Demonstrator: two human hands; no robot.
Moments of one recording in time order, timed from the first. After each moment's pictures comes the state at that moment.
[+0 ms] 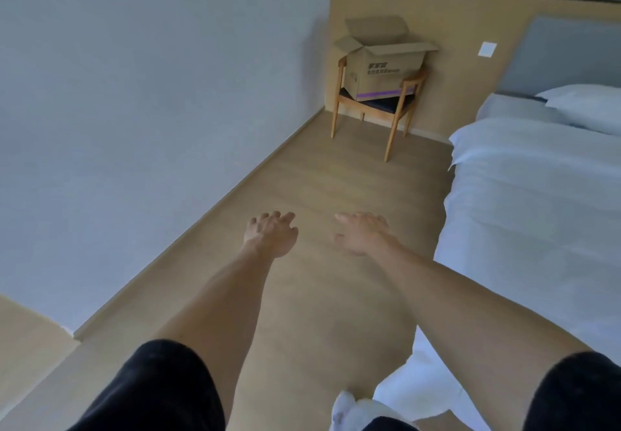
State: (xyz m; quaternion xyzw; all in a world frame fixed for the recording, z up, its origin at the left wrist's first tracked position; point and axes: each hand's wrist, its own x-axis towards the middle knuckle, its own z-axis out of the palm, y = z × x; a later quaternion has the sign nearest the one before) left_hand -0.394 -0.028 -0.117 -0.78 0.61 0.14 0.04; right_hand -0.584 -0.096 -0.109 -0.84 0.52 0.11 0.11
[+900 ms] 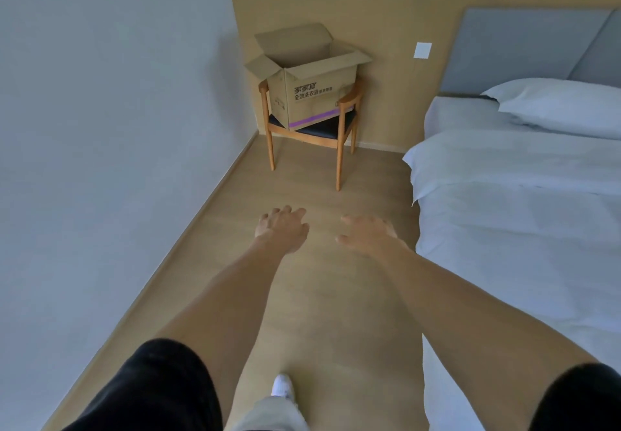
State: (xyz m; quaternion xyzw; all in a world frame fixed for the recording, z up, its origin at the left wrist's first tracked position) left_hand -0.458 -0.552 -0.120 -0.69 0.71 0.12 0.07; right_hand -0.647 -0.554 -0.114 -0.75 0.63 0.09 0.17
